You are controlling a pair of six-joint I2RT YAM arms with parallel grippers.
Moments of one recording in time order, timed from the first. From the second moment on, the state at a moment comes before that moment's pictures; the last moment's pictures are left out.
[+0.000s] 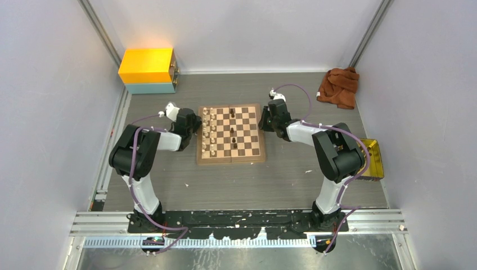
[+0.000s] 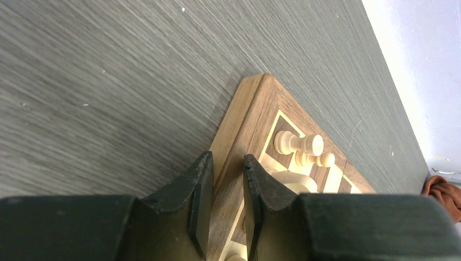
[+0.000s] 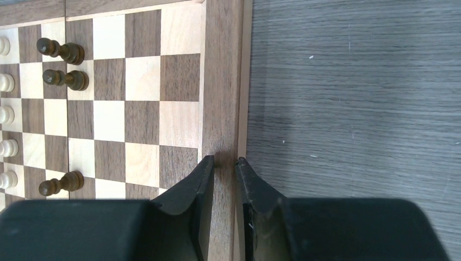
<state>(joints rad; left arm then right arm) -0.33 1.86 0.81 0.51 -0.32 -1.05 0.42 1.81 0.98 0.15 0.02 0.46</state>
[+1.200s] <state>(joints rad) -0.36 1.81 0.83 0.39 -0.36 -1.00 0.45 1.78 0.96 0.12 0.08 0.45</state>
